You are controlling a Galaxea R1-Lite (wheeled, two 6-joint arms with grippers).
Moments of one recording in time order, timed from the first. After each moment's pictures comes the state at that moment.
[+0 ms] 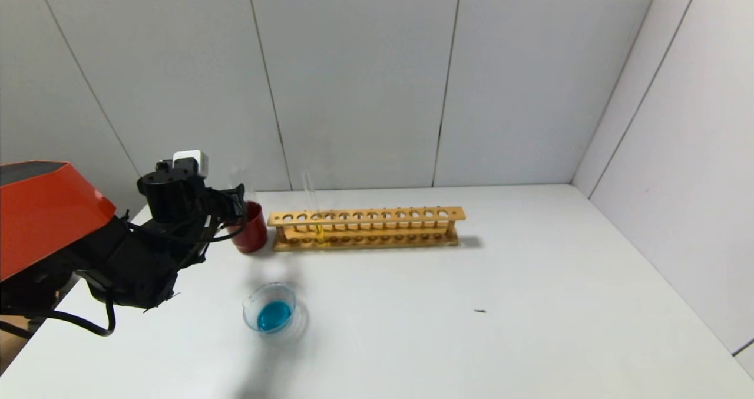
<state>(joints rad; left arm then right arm) -0.11 2.10 -0.79 -1.21 0.23 -0.11 0.00 0.00 0.00 0.00 0.00 0.00</state>
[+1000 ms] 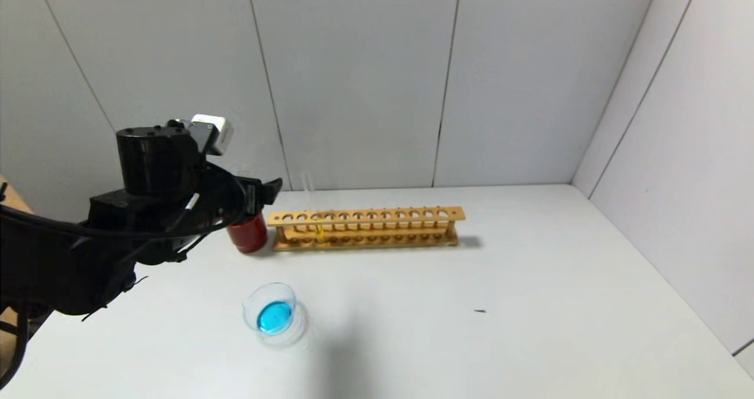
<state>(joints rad) -0.33 1.70 -0.79 -0.70 0.21 0.02 0.00 0.00 0.00 0.00 0.00 0.00</state>
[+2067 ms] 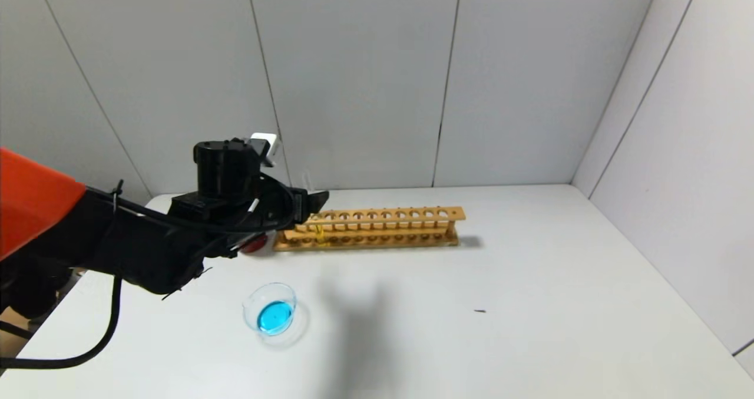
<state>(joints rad) -0.38 1.93 -0.94 -0.74 0.06 -0.09 0.00 0.00 0.00 0.00 0.00 0.00</state>
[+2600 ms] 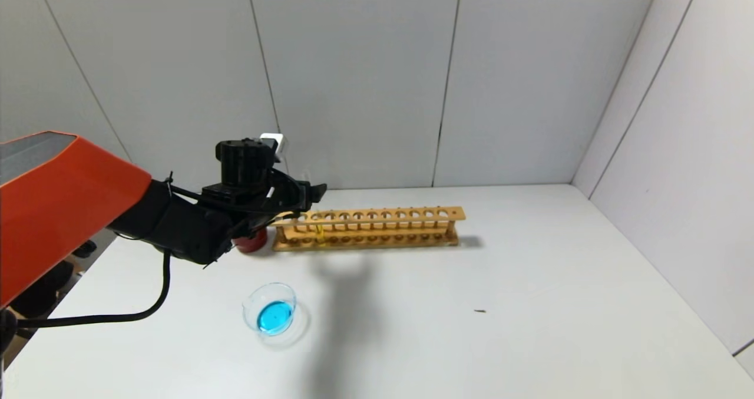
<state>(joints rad) -0.33 2.09 -1.11 -0.72 0.05 -0.09 0.00 0.00 0.00 0.00 0.00 0.00</state>
